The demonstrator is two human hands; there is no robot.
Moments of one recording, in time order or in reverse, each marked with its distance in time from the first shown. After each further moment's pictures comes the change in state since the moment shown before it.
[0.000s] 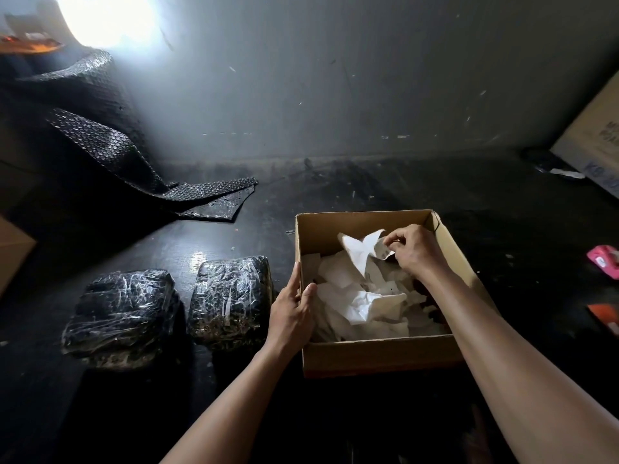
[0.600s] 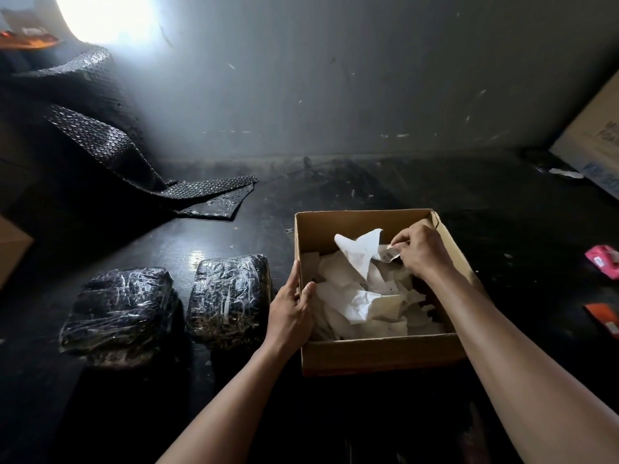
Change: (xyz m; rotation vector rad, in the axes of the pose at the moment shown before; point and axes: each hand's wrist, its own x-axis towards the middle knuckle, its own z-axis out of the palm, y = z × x) left_hand 0.000 -0.001 0.001 -0.029 0.006 0.001; right_hand 0.000 0.005 -0.006 -0.115 0.033 0.018
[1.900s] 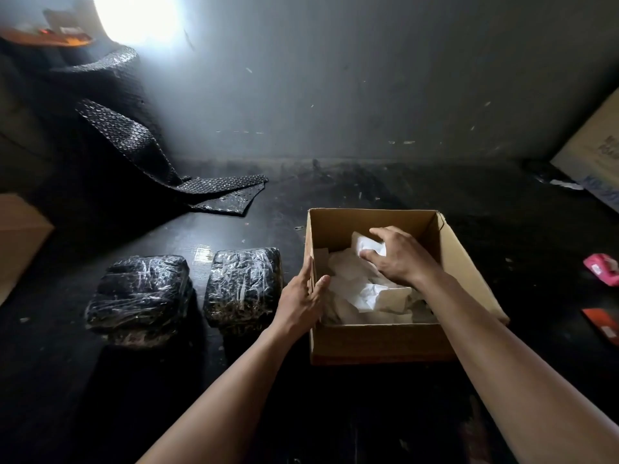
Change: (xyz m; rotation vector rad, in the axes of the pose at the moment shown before) left_hand 0.001 -0.010 -0.016 0.122 -0.132 0.031; right_hand -0.050 -0.054 -0.007 -0.076 -0.265 -0.208
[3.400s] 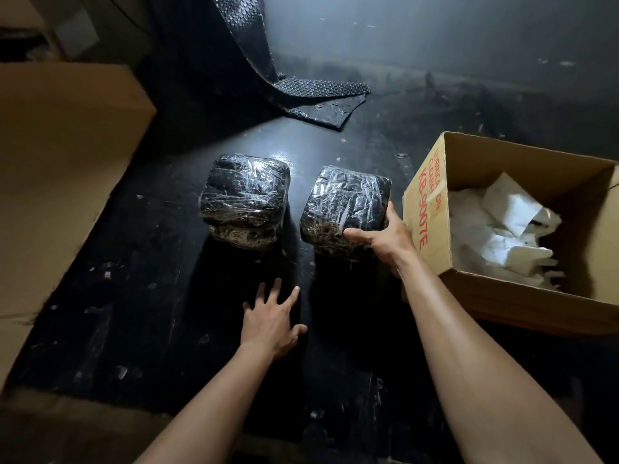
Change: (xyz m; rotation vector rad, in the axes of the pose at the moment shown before) left_hand -0.167 -0.191 -0.112 0.841 -0.291 -0.426; right_hand -0.001 -0.141 0.205 0.708 -0.273 0.328
